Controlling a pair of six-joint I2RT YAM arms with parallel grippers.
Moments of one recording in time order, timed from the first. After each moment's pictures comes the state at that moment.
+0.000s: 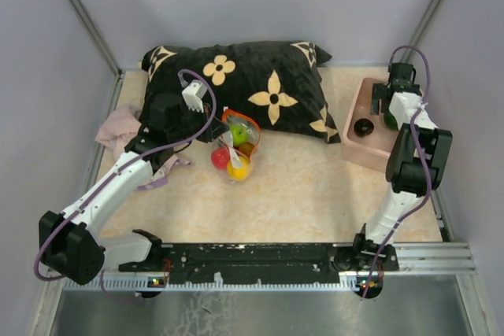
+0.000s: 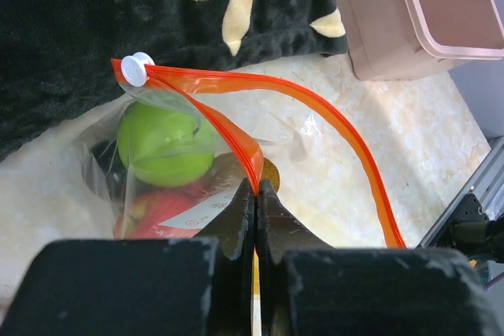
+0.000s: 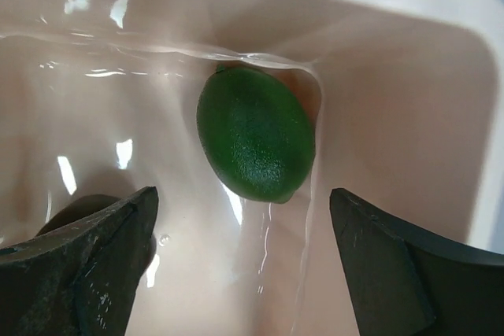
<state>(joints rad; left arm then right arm) -0.44 1.21 0.98 -0.14 0.35 -0.34 -0.22 1.87 1.46 -0.43 0.26 -0.13</state>
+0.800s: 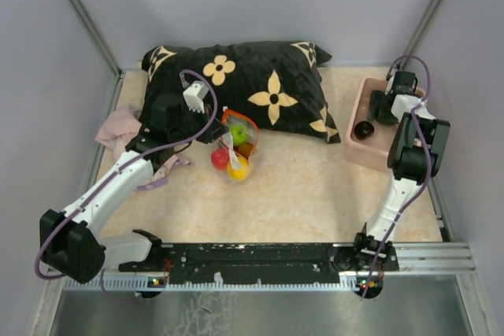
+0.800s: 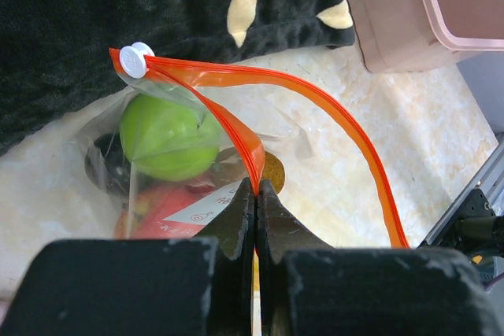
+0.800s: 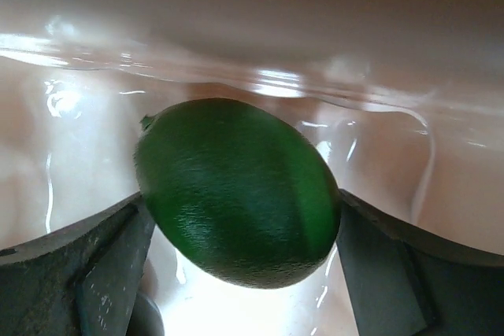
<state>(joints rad) -0.44 1.22 0.98 -0.16 0.34 -0.32 -0.28 2.06 1.49 -0.37 0.08 -0.14</state>
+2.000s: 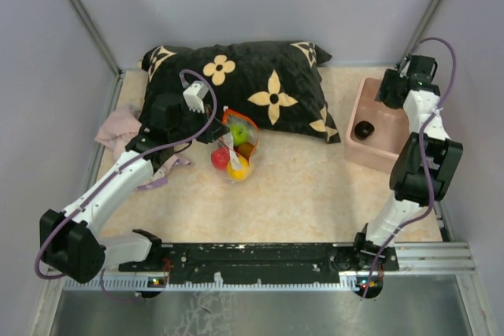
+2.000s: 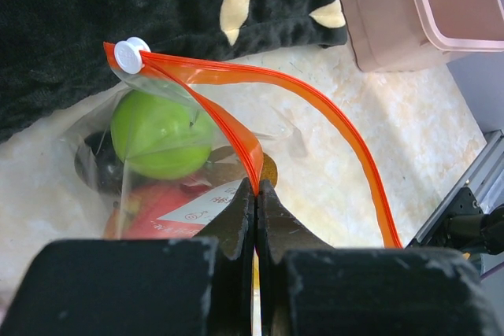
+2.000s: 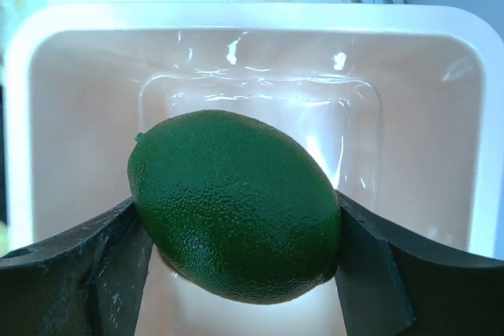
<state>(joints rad) -0.44 1.22 0.98 -0.16 0.36 -0.34 -0.30 1.83 1.52 -0.48 -0.03 0.05</state>
